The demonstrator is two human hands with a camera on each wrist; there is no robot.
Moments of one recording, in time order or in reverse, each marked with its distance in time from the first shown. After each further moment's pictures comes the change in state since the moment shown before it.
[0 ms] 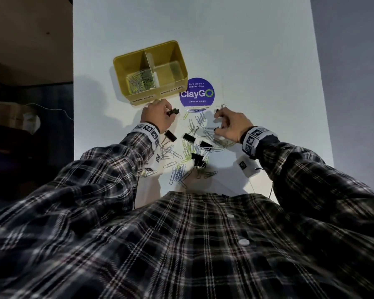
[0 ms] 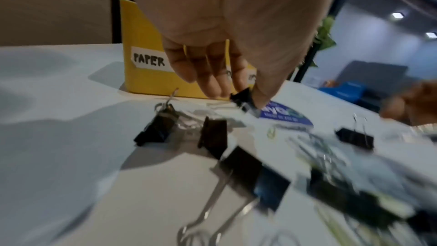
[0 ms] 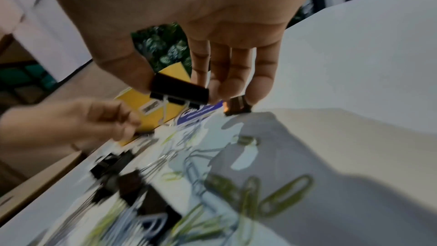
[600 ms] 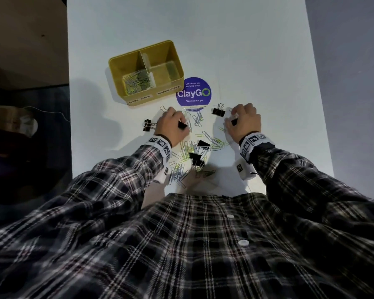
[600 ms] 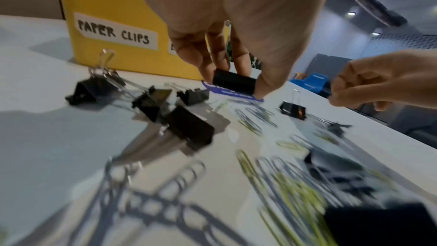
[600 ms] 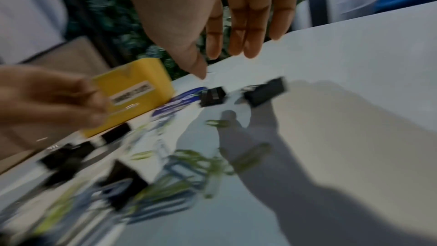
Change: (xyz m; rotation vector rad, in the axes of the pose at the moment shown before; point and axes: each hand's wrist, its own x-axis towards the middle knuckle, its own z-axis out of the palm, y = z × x) left_hand -0.030 0.033 0.033 -0.037 -0.046 0.122; right_hand -0.007 0.023 0.012 -0.260 0.488 0.058
